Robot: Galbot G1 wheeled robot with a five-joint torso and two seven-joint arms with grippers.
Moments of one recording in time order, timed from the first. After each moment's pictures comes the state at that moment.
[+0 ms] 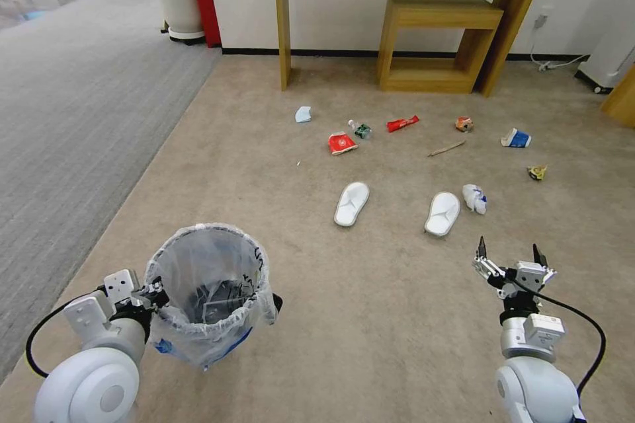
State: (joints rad) left arm 1.56 -1.19 -0.69 -2.32 -0.91 0.62 -0.67; right arm -1.49 1.32 0.69 1.91 0.17 0.10 0.23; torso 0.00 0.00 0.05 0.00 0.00
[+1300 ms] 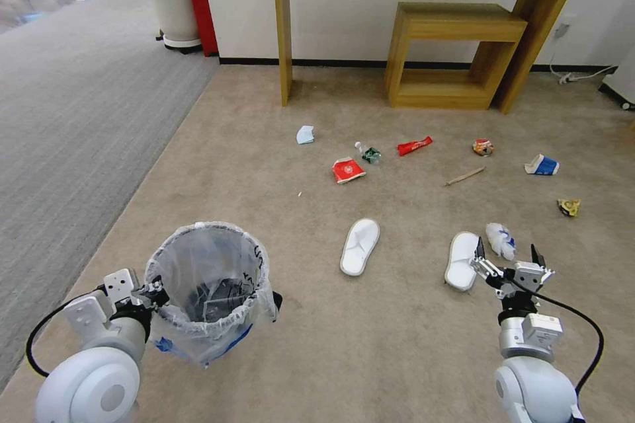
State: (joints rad) left arm 1.56 -1.19 -0.69 -2.32 -0.90 0.61 -0.67; right arm -1.49 1.31 0.69 1.91 0.17 0.09 0.23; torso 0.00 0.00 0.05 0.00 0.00
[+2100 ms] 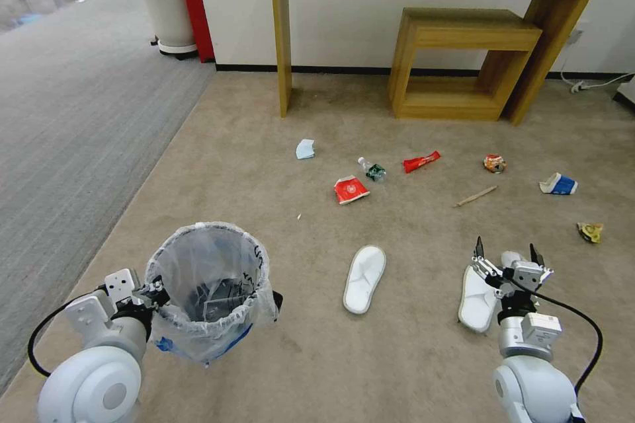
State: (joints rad) left arm 1.55 -1.20 -0.69 -2.31 -0.90 0.61 -0.67; right arm -1.49 1.31 0.68 1.91 0.17 0.09 0.24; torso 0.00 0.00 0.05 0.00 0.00
